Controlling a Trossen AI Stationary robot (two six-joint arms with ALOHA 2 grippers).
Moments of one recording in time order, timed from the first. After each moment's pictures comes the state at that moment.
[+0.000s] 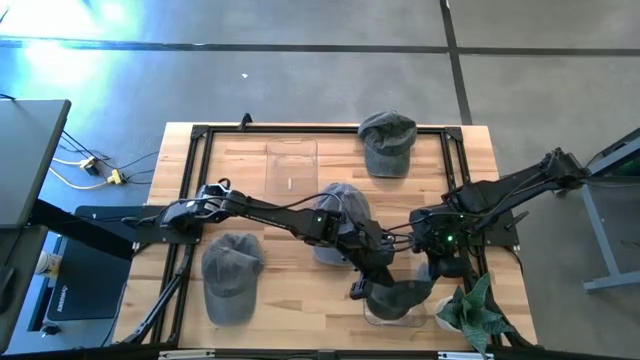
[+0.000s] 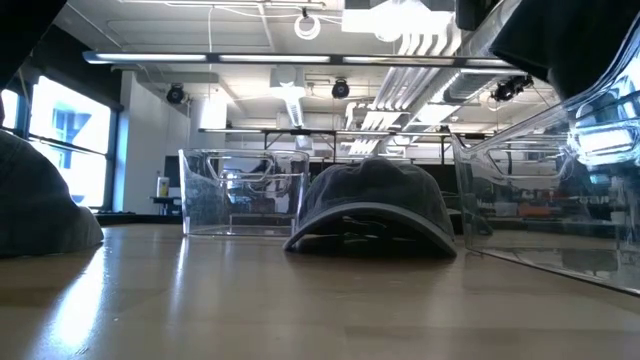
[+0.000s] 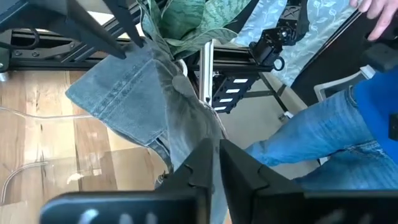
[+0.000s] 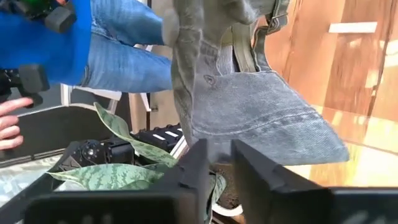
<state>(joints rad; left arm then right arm) -0.24 2.21 2.05 -0.34 0.36 -0.27 0.35 1.05 0.90 -0.89 -0.69 0.48</state>
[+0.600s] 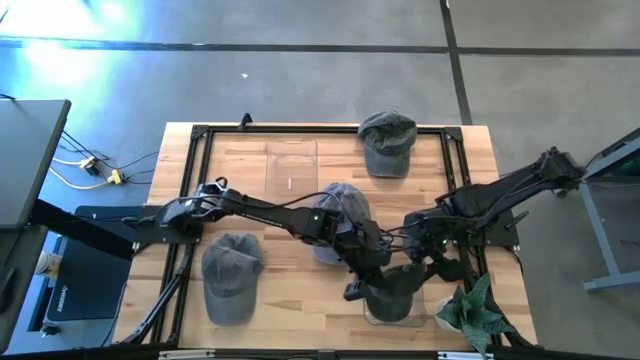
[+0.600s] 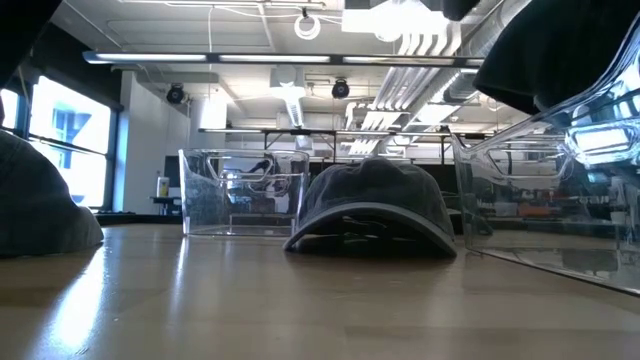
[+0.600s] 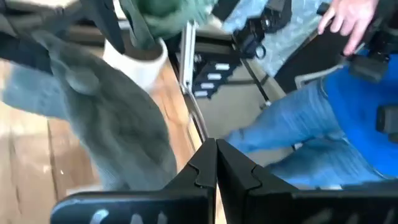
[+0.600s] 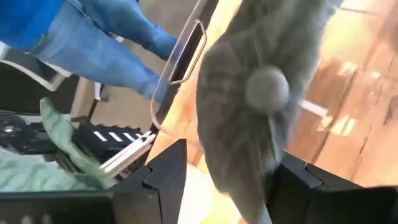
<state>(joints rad) -0.24 2.17 2.05 -0.43 0.41 -0.31 0.39 1.12 0.90 -0.79 -0.56 0.13</state>
